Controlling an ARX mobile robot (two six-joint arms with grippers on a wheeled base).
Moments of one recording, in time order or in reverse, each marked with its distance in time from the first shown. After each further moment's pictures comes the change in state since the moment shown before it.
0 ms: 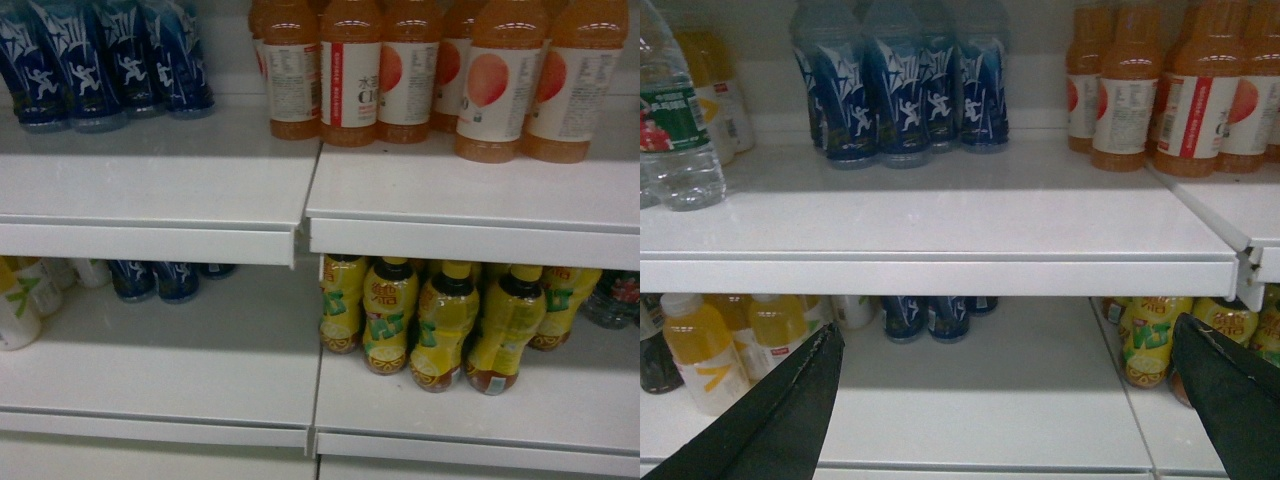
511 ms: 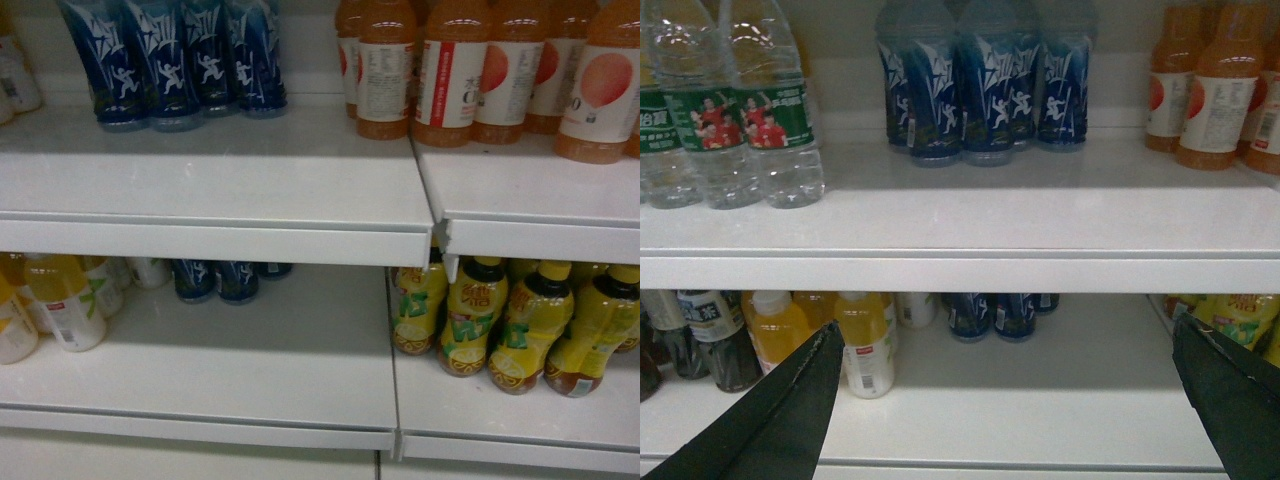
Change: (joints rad) left arm 0.000 0.000 0.000 0.001 0.000 0.000; right arm 0.000 0.000 0.000 0.000 0.000 0.000
